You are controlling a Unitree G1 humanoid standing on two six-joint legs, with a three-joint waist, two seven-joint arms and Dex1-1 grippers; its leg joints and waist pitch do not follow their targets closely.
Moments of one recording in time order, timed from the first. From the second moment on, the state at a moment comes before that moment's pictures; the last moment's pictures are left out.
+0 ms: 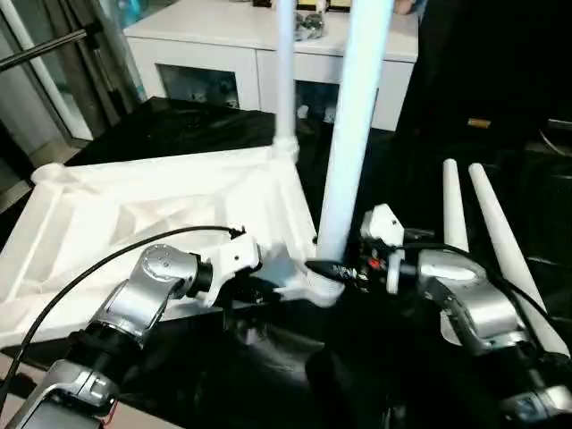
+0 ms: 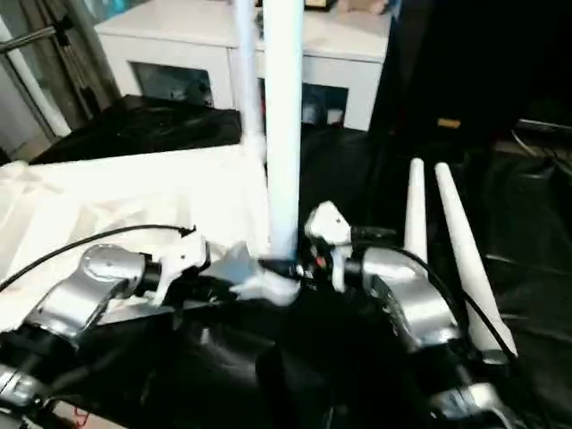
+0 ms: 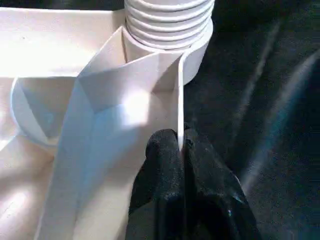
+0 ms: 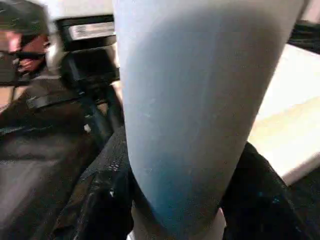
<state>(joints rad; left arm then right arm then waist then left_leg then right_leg) -0.46 0.45 -0.35 0.39 -0.04 0.17 -1.22 -0.37 -0.38 0.21 0.25 0.24 0.18 1.08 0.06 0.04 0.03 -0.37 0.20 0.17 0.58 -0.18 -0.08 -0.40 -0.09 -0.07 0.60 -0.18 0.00</state>
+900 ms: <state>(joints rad) -0.64 0.11 -0.28 0.62 0.05 0.40 -0.66 -0.62 -0.10 0.04 0.71 0.14 0.13 0.37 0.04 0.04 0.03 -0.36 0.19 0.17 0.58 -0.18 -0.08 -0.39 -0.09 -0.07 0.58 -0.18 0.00</state>
